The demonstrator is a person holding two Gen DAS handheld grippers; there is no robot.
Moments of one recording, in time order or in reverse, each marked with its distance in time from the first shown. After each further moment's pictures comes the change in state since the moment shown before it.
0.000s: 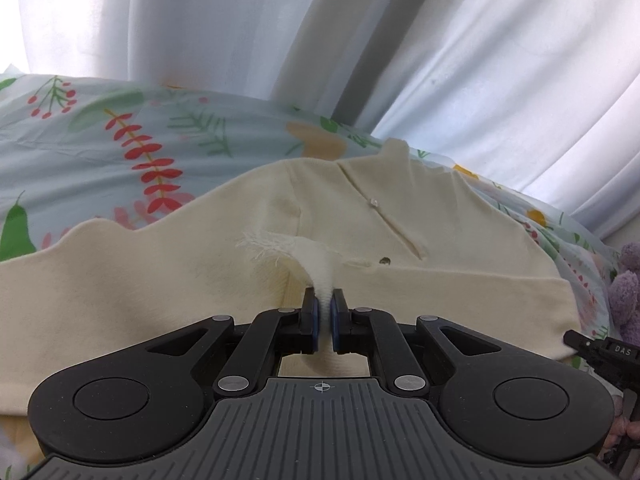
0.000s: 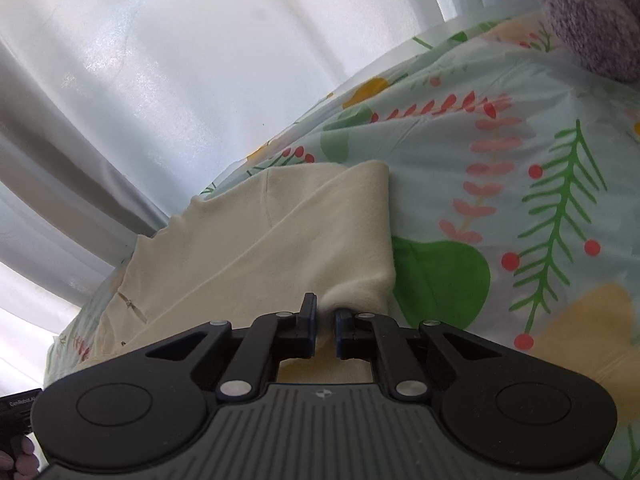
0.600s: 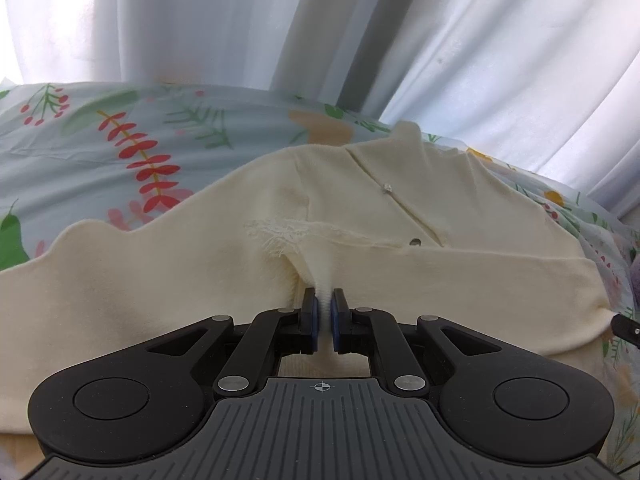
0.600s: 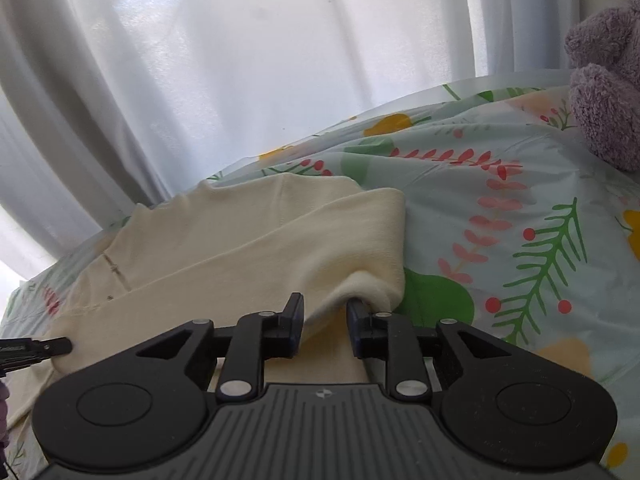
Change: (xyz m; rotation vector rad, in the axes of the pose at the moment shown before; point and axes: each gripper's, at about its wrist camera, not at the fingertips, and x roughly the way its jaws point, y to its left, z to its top) left arm 0.017 0.000 -0.003 0.063 0.008 0.043; right arm -0.032 0.023 -0.003 -0.211 -0.028 -0.010
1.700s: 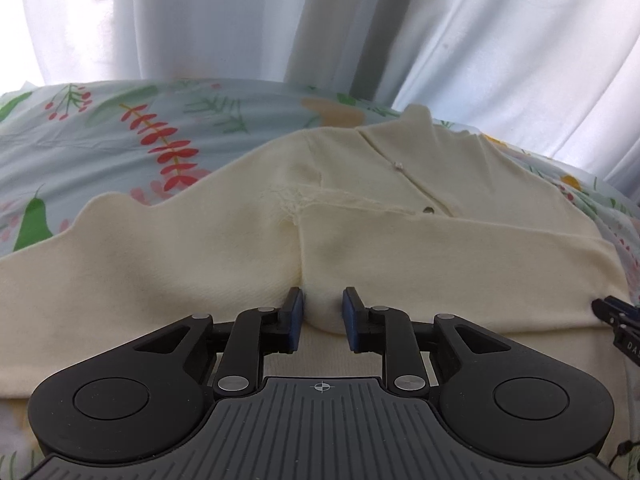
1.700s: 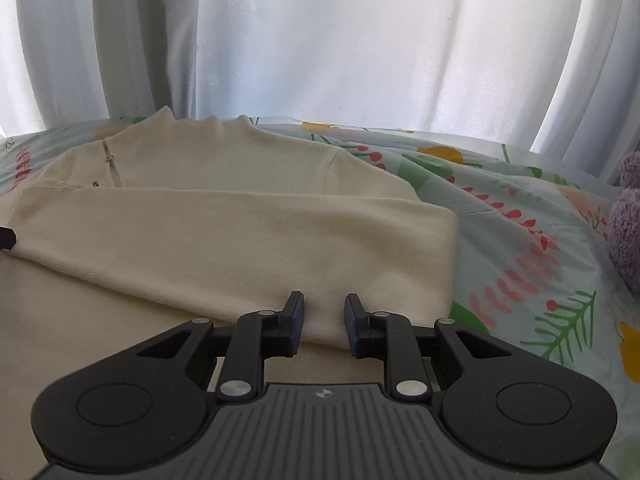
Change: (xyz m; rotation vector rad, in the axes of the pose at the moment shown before) left arm -0.005 -0.004 -0.021 0.007 -0.012 0.084; right arm 0.046 0.057 -0.028 -0.445 -0.003 -0.175
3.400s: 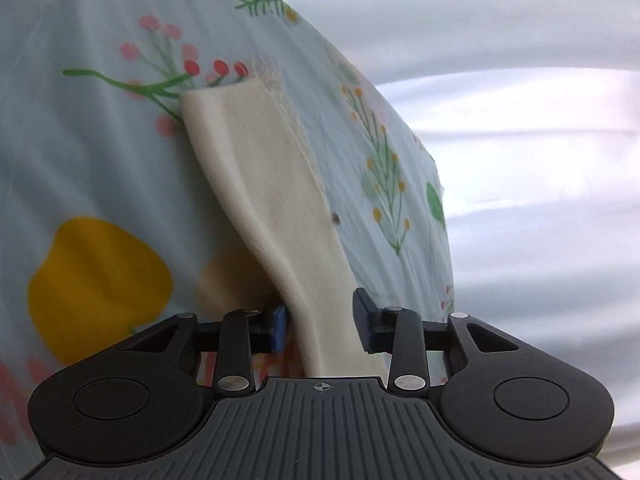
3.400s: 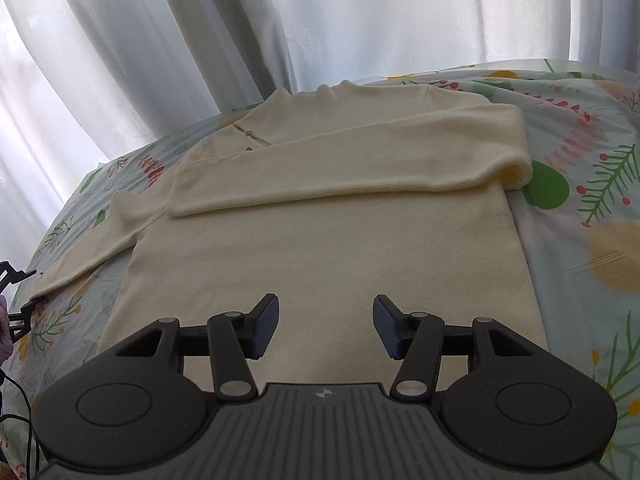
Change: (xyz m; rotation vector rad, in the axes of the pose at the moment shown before) left arm -0.124 0.332 -0.136 -1.365 -0.477 0.009; right arm -0.106 0.035 -0.052 0.253 0.104 0.340
